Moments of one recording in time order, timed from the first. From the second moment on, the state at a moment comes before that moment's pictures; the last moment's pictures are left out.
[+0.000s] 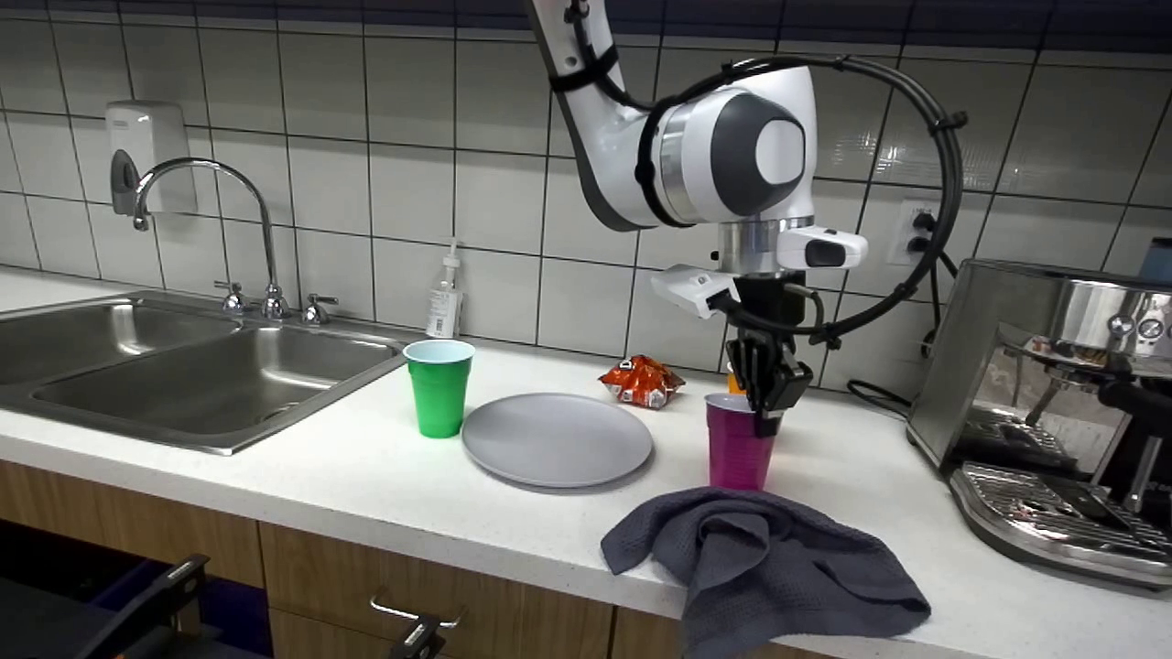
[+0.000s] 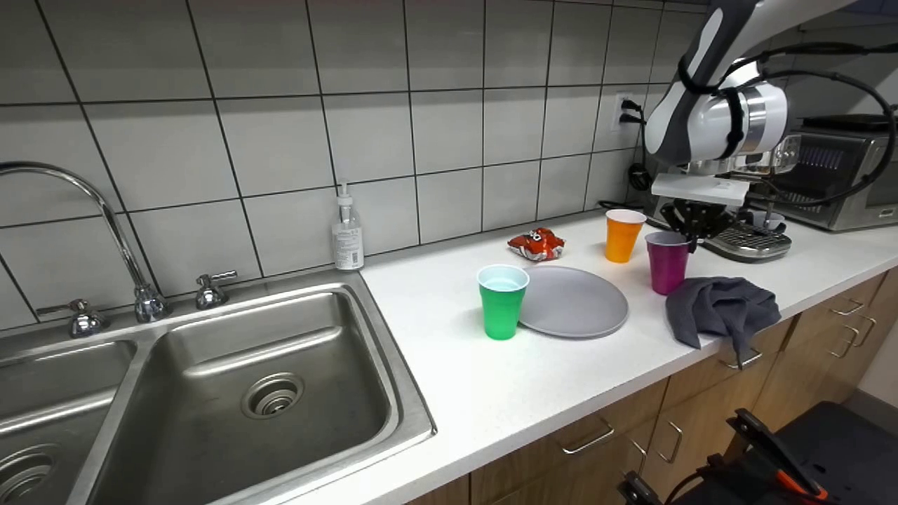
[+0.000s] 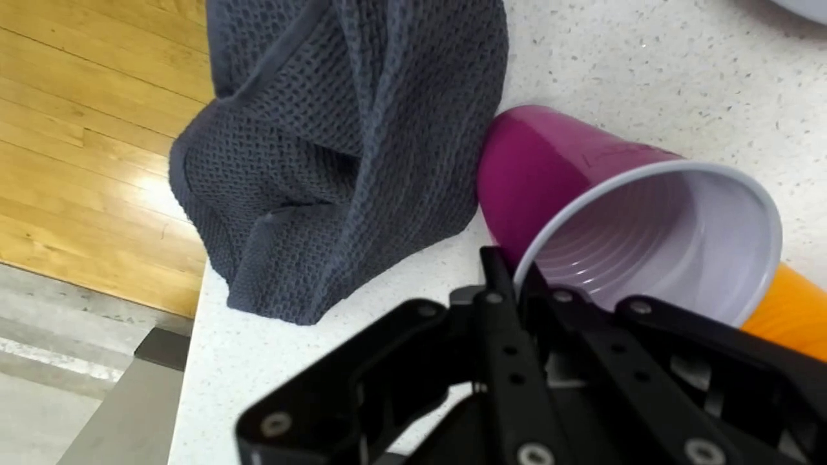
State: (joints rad) arm -0.19 0.39 -0.43 -2.15 0.01 2.64 0.52
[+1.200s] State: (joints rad) arm -0.13 0.33 -0.39 -2.18 0.01 2.65 0.52
